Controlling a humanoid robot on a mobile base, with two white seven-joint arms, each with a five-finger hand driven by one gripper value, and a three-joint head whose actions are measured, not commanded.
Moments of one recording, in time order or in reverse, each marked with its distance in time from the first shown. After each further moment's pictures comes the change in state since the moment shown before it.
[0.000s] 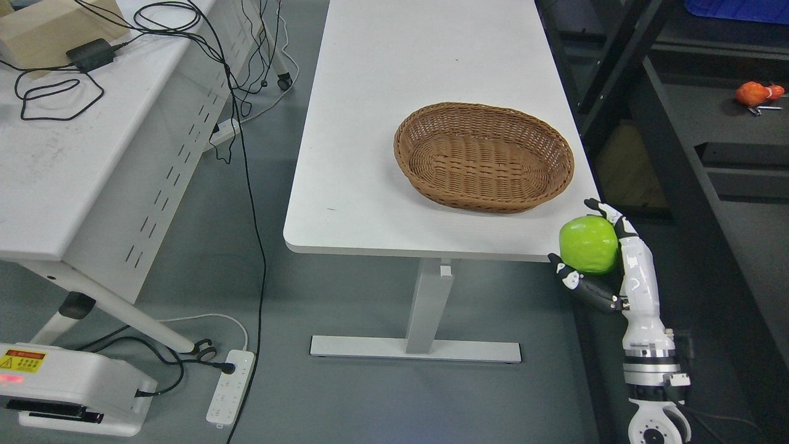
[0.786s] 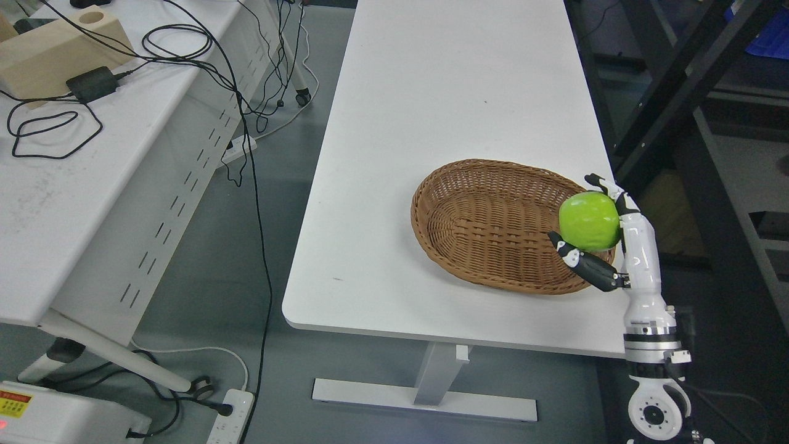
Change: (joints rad) left arm -0.001 0.000 0.000 0.000 0.000 0.003 0.000; right arm -0.072 -0.016 0.020 0.013 0.003 0.001 -0.009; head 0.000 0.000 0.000
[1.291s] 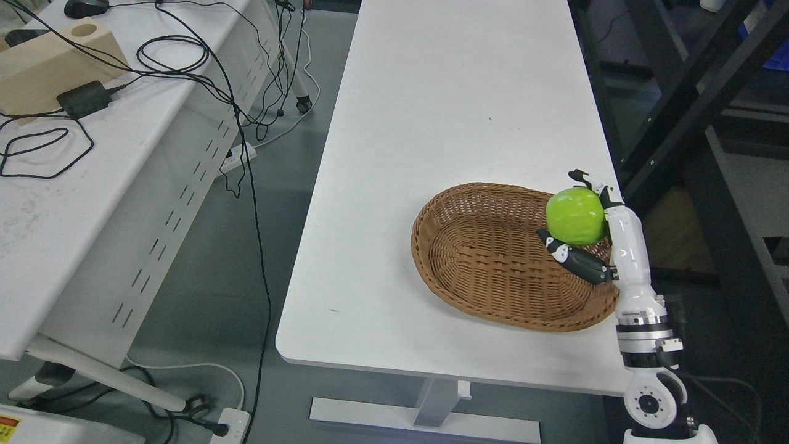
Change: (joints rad) left arm 0.000 0.000 0.000 0.000 0.000 0.006 0.000; right arm -0.039 -0.028 0.041 0.027 0.013 0.002 0.005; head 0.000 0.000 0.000
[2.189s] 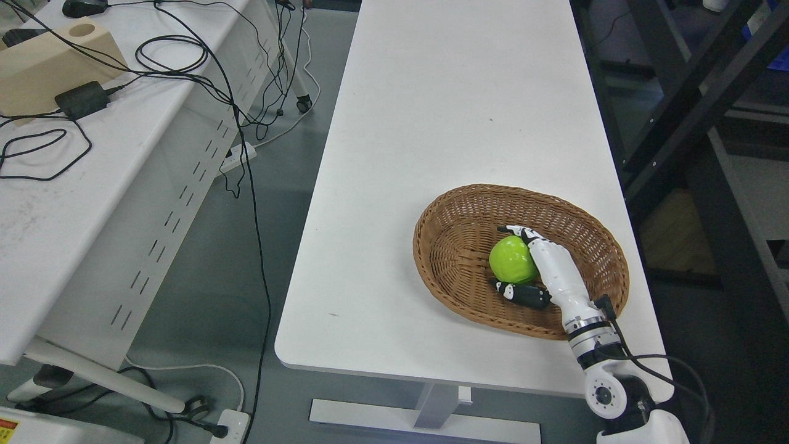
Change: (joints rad) left arm 0.000 0.000 0.000 0.000 0.000 -0.005 0.000; right arm -0.039 -0.048 0.164 0.139 0.198 0.176 0.160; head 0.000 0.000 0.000
